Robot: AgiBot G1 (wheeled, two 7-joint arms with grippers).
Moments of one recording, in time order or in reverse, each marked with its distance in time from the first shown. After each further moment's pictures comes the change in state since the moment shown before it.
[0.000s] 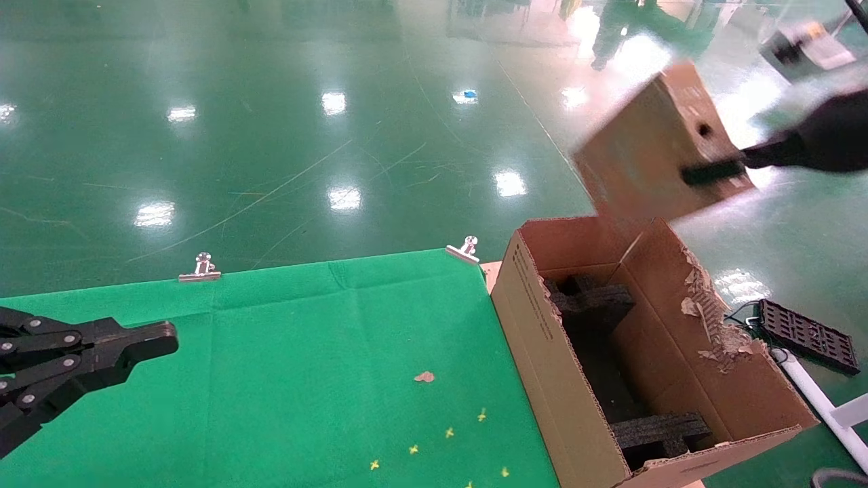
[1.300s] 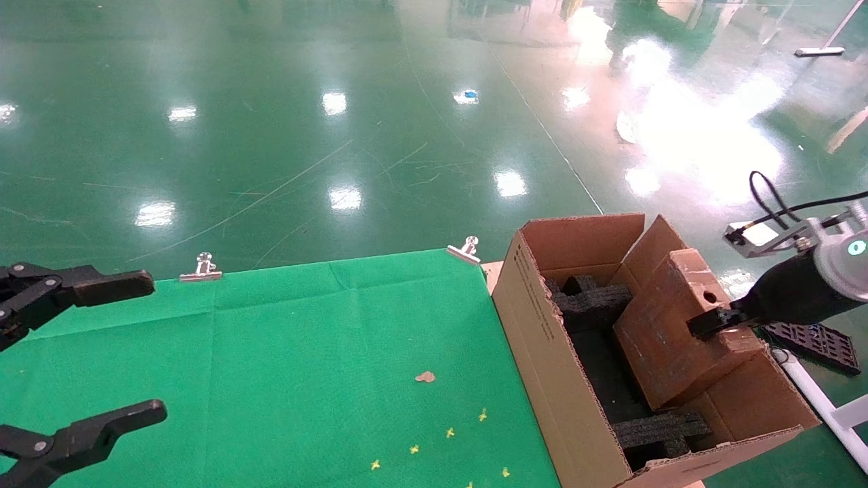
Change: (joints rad) left arm 0.000 -0.001 0.002 0.000 -0.001 -0.001 0.001; right arm -0.384 -0.223 -0.085 -0.646 0.022 0.068 -0.101
